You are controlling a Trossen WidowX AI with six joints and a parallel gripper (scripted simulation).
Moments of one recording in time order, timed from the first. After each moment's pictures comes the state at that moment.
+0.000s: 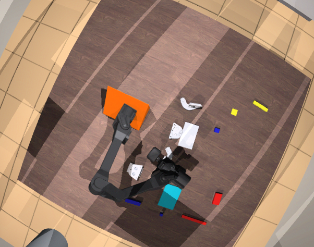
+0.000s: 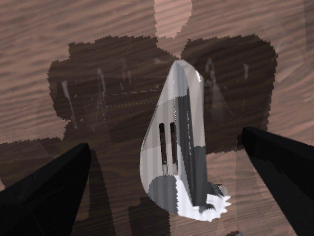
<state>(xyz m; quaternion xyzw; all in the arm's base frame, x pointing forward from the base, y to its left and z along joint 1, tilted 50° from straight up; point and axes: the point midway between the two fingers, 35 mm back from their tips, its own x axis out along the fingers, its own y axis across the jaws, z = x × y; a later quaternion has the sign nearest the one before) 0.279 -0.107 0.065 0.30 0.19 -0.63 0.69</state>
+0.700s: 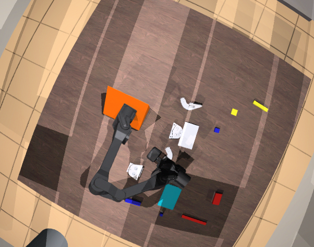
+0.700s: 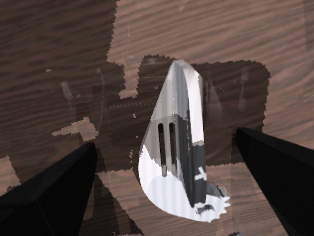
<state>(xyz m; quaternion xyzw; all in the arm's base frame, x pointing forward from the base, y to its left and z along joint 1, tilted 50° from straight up) 0.279 -0.107 0.064 0.30 0.19 -0.63 0.69</state>
